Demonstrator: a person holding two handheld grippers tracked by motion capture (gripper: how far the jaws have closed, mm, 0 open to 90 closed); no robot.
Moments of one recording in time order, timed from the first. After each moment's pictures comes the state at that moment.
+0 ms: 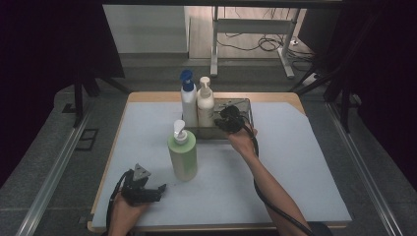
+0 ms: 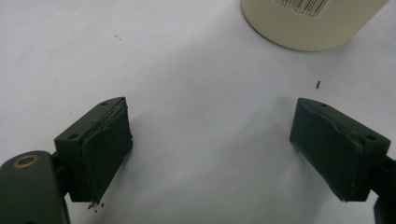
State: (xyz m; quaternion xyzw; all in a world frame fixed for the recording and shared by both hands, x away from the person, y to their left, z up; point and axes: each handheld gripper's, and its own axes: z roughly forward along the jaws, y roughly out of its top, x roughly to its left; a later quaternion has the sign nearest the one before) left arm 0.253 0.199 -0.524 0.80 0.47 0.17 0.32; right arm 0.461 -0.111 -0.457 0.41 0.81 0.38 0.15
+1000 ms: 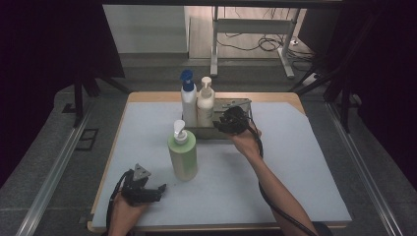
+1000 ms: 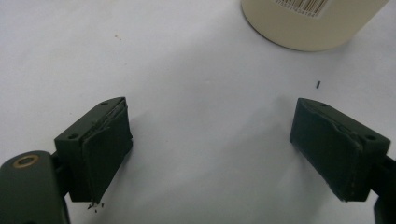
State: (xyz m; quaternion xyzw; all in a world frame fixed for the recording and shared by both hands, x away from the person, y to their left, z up) left arm 0.253 0.199 -0.524 0.80 0.47 0.17 0.33; right arm 0.446 -0.123 -0.442 0.39 0.81 0.40 0.16
